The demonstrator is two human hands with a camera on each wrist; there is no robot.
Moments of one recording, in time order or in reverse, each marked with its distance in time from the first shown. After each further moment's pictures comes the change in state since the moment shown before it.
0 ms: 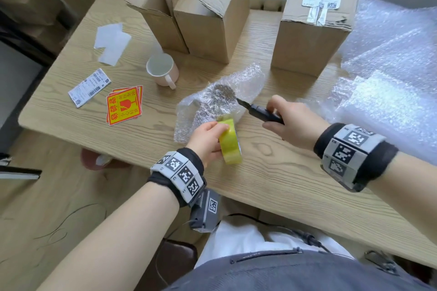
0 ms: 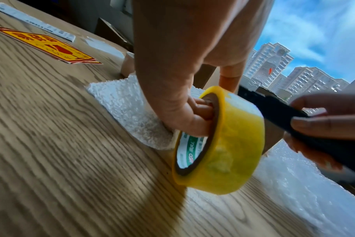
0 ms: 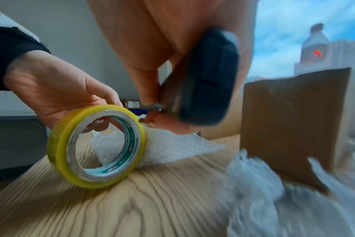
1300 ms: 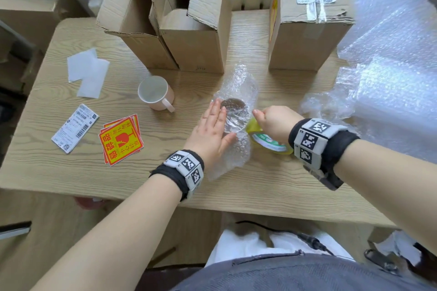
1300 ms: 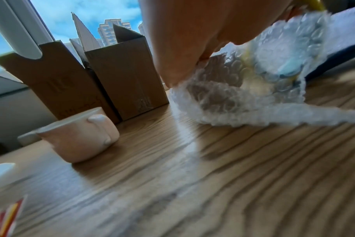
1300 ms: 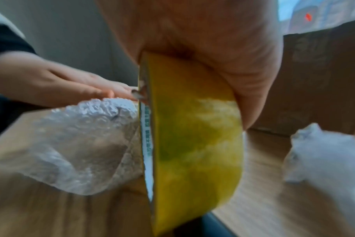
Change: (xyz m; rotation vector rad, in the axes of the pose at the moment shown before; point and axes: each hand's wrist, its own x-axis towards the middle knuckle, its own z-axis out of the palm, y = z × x) left_hand 0.072 0.038 -0.057 1.646 -0.265 0.632; right_hand 0.071 -0.043 0.031 -0.003 -0.112 0.385
